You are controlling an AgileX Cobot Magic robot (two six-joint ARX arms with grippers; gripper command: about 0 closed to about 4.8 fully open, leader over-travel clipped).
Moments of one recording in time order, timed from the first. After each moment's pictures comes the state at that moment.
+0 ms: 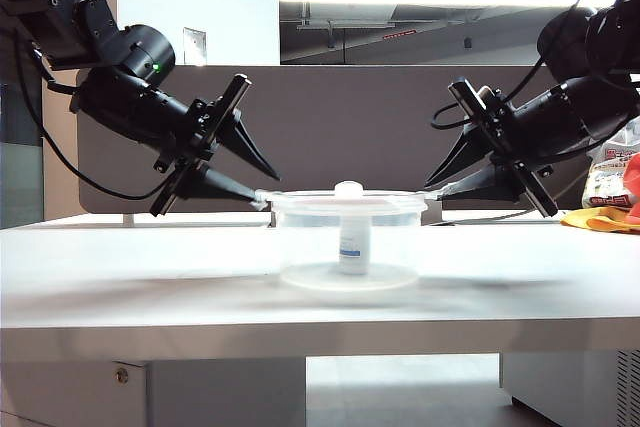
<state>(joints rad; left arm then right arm) -0.24 1.97 1.38 -0.20 0.80 -0.50 0.14 1.85 1.11 0.12 -0.73 0.55</state>
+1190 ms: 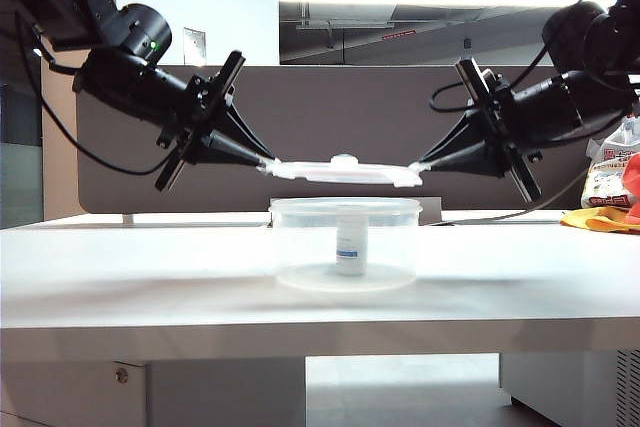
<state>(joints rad) -0.23 1.97 1.47 -0.22 0.85 -0.50 0.12 1.89 1.18 0.22 -0.87 0.63</state>
